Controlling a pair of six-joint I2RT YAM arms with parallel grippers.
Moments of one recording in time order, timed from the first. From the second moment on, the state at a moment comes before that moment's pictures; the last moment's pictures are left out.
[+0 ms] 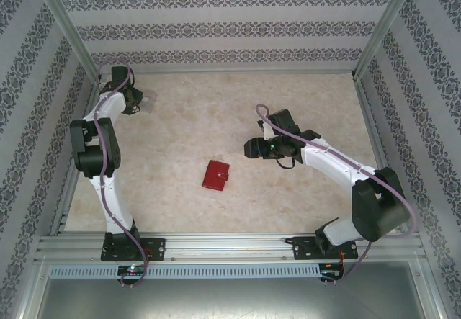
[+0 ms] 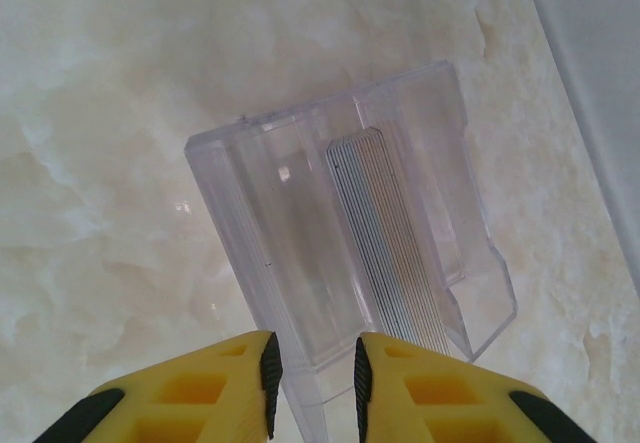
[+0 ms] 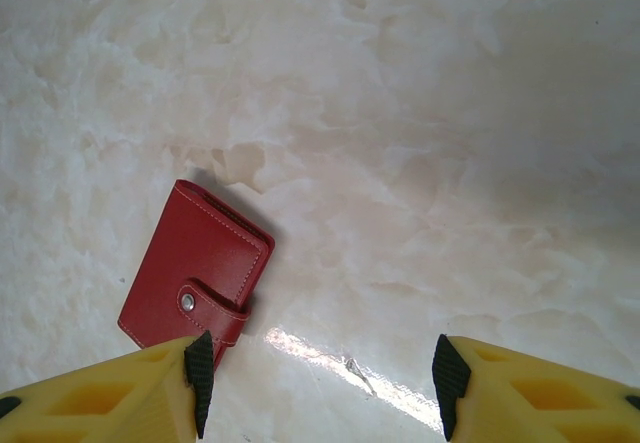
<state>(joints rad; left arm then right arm) 0.17 2.10 1.66 -0.50 -0.07 -0.98 0.47 1.45 0.95 -0.46 -0.33 0.43</state>
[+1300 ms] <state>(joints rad) 0.17 2.20 1.75 -0.62 0.00 -1.04 0.48 1.52 1.01 -0.48 -0.33 0.41</state>
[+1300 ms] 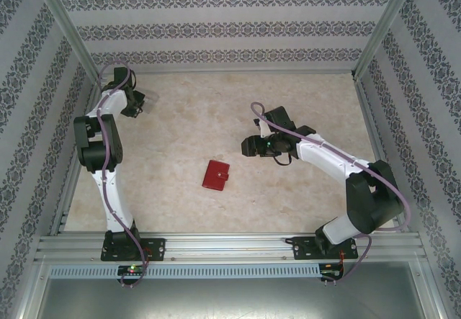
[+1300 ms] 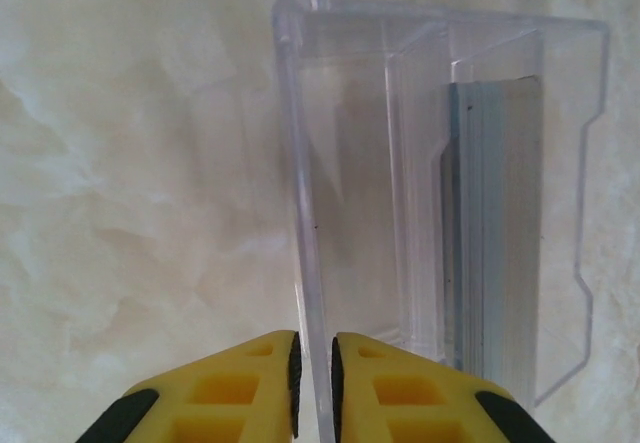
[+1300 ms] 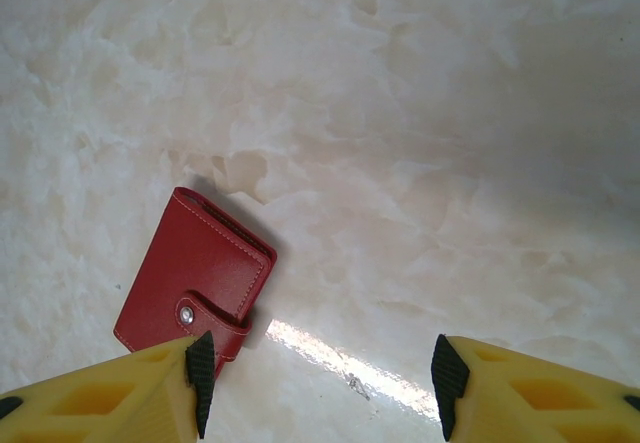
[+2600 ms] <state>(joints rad) -0.25 2.15 1.72 -0.75 0.31 -0.61 0.32 1.37 0.86 -0.35 -0.32 0.57</state>
